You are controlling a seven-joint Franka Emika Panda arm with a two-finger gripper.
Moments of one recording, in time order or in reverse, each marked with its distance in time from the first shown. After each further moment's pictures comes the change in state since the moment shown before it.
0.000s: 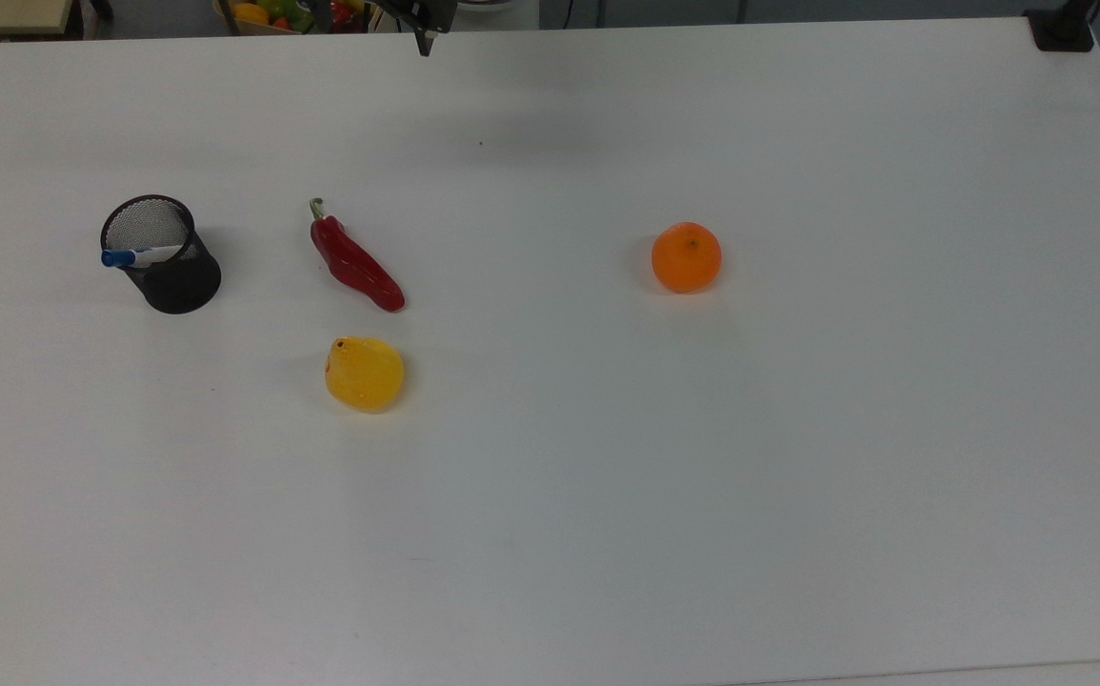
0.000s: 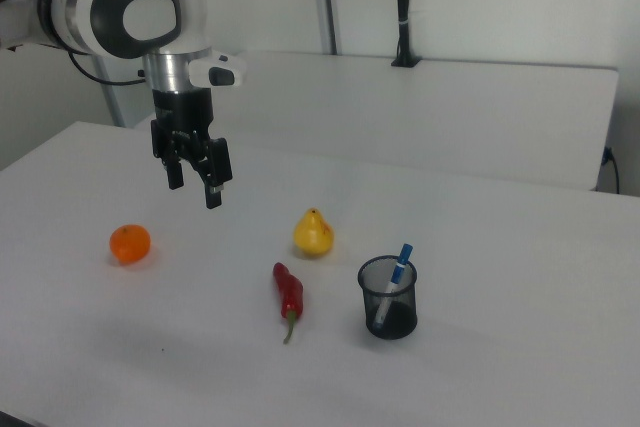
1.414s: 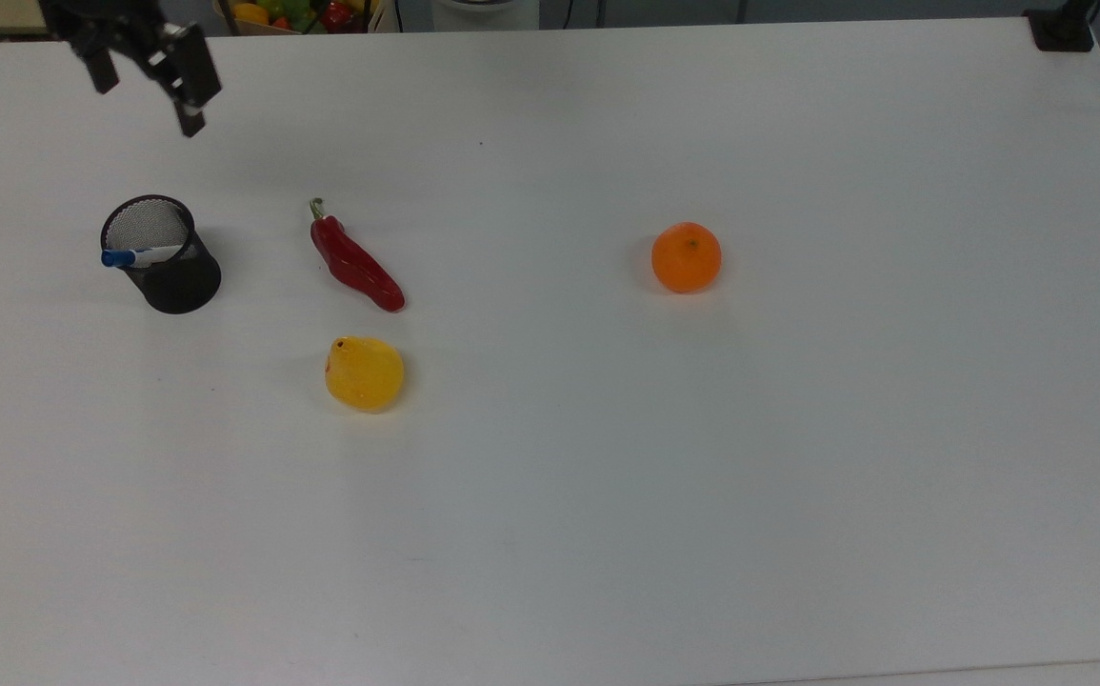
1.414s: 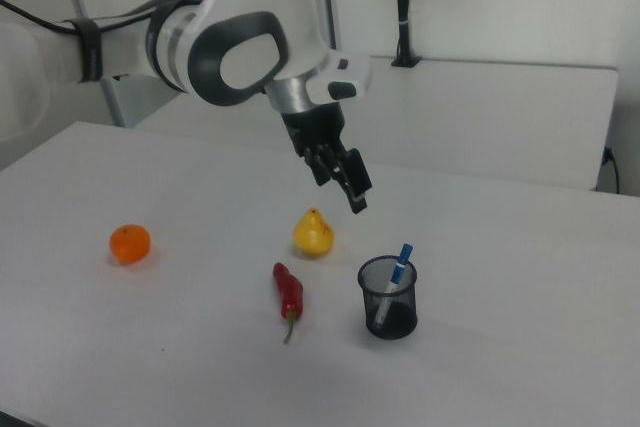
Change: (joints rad) arm -0.145 0.125 -0.148 0.047 0.000 0.425 -0.035
